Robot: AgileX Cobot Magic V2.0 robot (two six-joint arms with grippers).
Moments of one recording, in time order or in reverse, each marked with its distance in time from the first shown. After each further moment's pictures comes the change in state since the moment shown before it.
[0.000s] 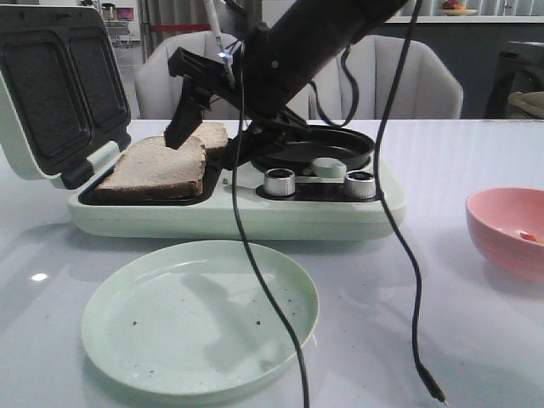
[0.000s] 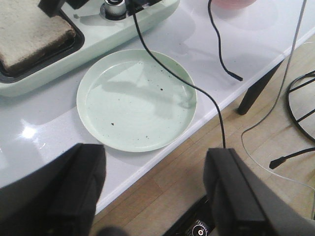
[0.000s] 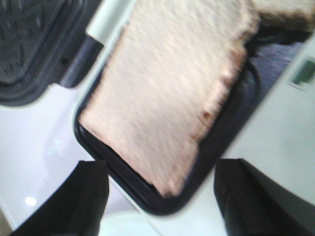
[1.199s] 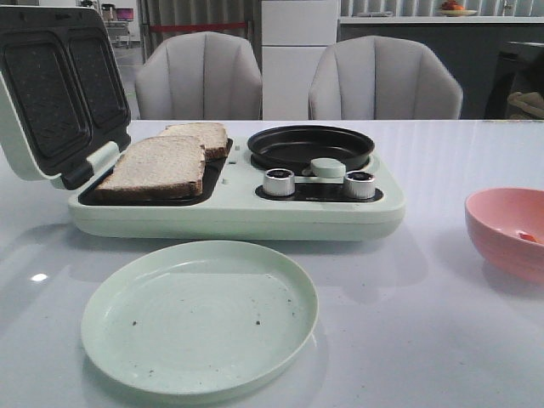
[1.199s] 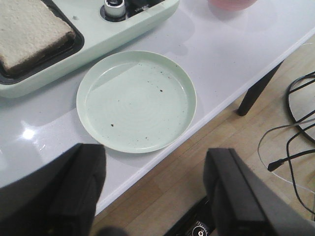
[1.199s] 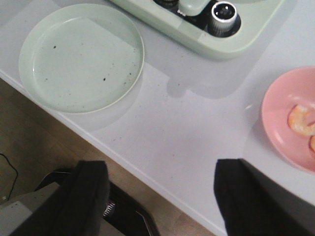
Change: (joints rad) left arm 0.000 0.000 0.000 0.000 -0.004 0.000; right arm 0.006 -1.260 0.952 -0.587 0.110 0.254
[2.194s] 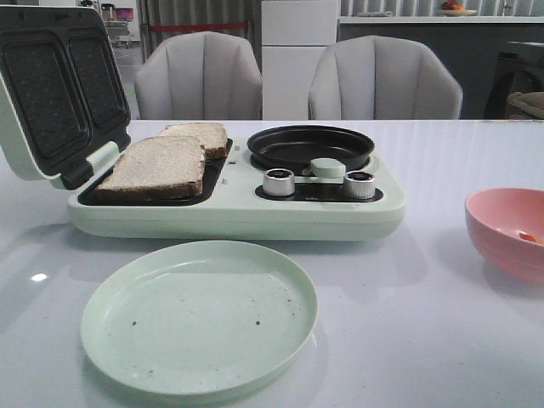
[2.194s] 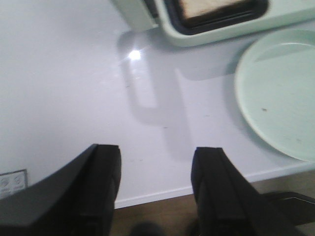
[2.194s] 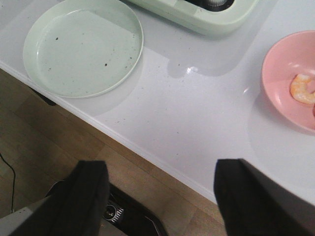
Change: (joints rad) left arm 0.442 0.261 -0.201 0.212 0.218 -0.101; right arm 0.000 -0.185 0.134 0.000 0.000 0.056
